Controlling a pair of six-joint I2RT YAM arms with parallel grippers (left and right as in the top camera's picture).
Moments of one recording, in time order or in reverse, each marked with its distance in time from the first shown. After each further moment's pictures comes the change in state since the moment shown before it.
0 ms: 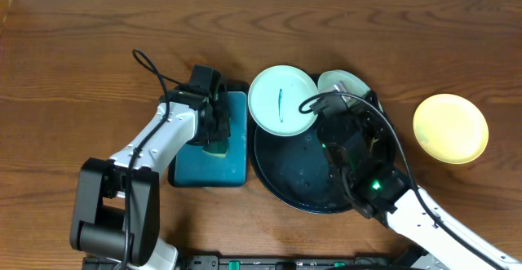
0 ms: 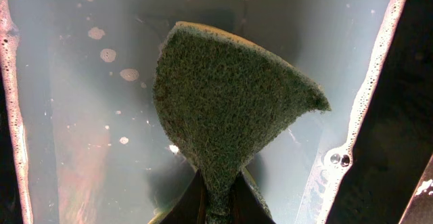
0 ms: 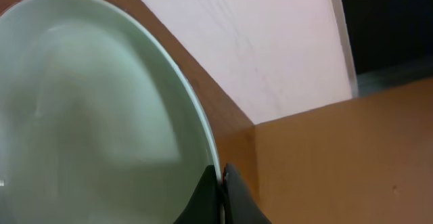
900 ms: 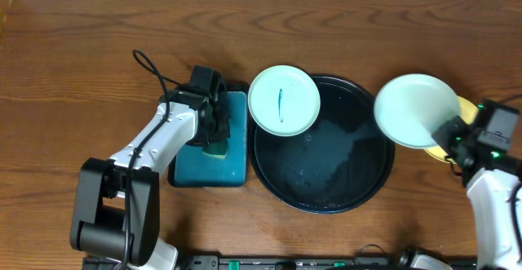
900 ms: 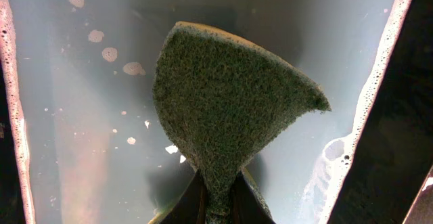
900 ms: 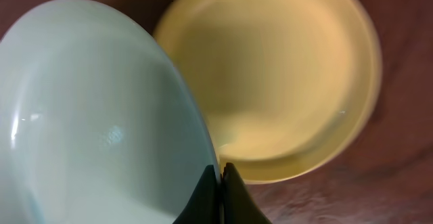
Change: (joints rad) left arm 0.000 0.000 0.000 -0.013 0.000 0.000; right arm -1.107 0.063 0.009 -0.383 -1.046 1.041
